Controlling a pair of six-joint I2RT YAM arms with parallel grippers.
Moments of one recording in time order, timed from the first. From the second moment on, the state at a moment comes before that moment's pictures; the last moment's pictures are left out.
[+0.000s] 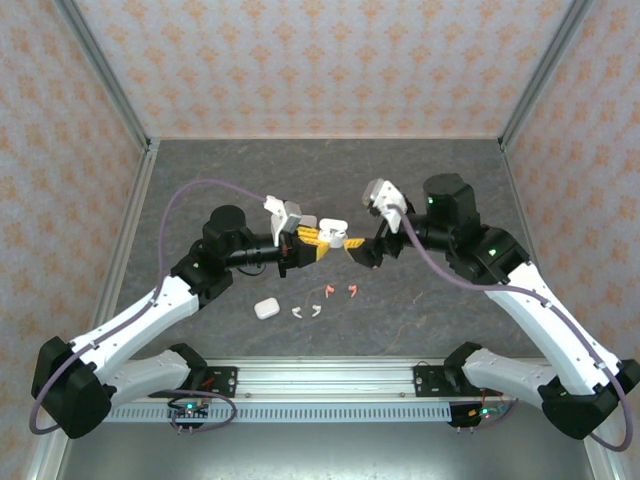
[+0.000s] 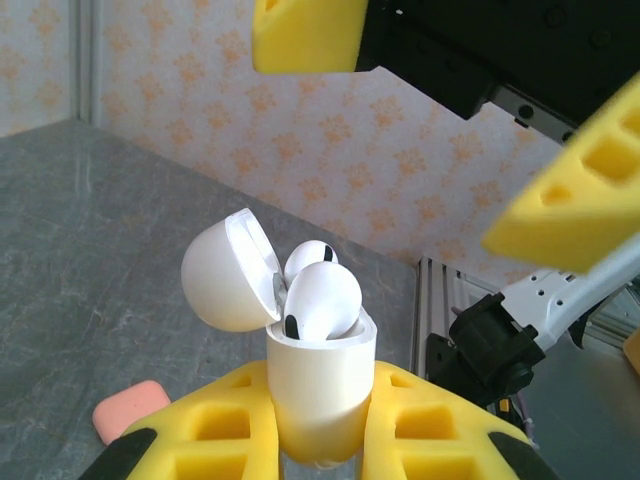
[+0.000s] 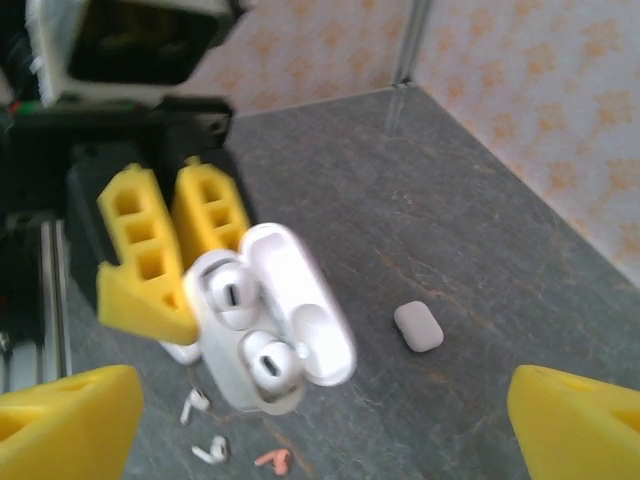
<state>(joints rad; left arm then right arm) -0.58 1.05 0.77 0.13 0.69 -0.23 0.59 1.03 1.24 -0.65 -0.43 -0.27</state>
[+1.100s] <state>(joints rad) -0.58 1.05 0.78 0.17 0.68 -0.22 0.56 1.15 1.15 -0.46 -0.86 0.21</state>
